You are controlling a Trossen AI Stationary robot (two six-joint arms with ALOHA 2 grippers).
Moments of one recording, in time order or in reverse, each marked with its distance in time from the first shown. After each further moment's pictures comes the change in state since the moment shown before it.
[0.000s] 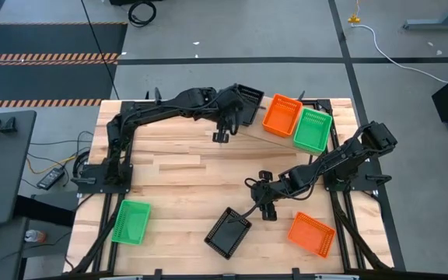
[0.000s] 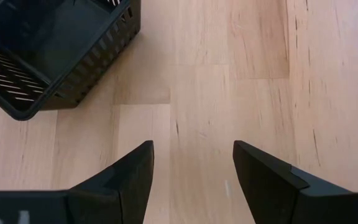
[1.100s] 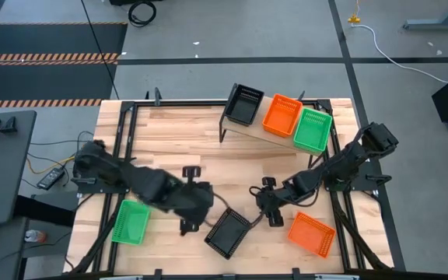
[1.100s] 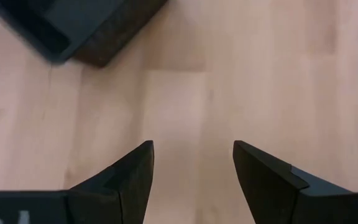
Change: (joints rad) left arm -0.734 -0.216 -0.140 -0.269 -0.189 -0.894; right arm 0.075 0.000 -0.054 0.030 -0.003 0.001
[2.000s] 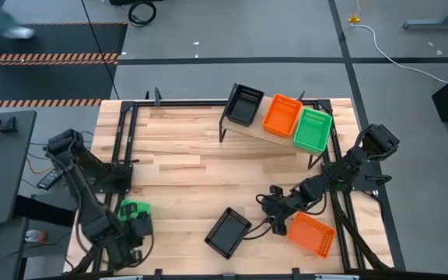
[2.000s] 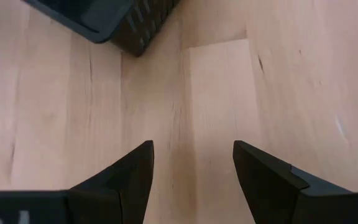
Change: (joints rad) left arm -0.559 -0.309 -0.722 0.193 0.190 -0.920; right arm 0.110 0.000 -0.103 0.173 0.017 0.284
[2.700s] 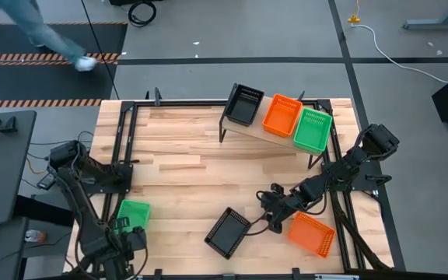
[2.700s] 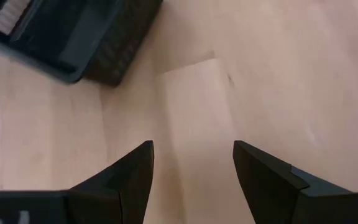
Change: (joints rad) left arm -0.113 0.134 0.000 0.060 0.189 -0.113; right arm 0.000 0.000 0.000 0.014 0.093 0.109
